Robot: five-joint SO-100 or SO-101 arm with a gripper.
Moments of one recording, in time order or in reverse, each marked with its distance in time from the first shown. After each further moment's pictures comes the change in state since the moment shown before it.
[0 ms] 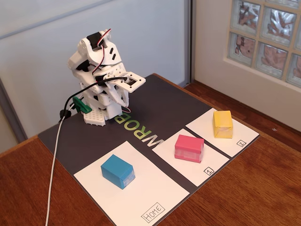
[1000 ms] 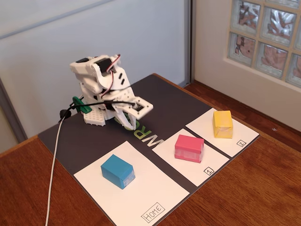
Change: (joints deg) arm 1.7 6.9 28.2 -16.4 -1.6
